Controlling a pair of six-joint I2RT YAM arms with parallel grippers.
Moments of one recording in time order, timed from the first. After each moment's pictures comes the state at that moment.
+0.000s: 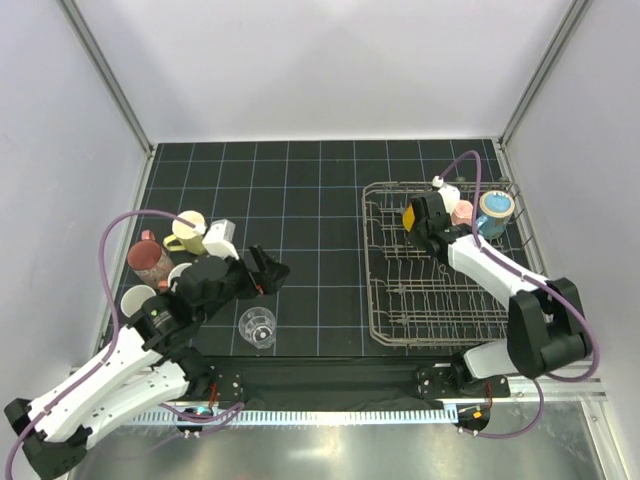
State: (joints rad) left arm -0.80 0.66 0.72 -0.50 -0.24 -0.75; right arm 0.33 1.37 0.86 -0.31 0.36 0.58
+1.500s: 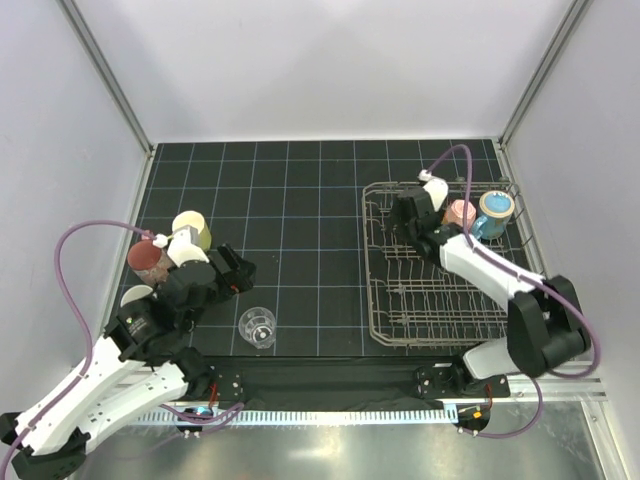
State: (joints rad) left arm -0.80 0.58 0.82 -0.83 -0.51 -0.90; right arm 0.40 1.43 0.90 -0.23 0.40 0.59
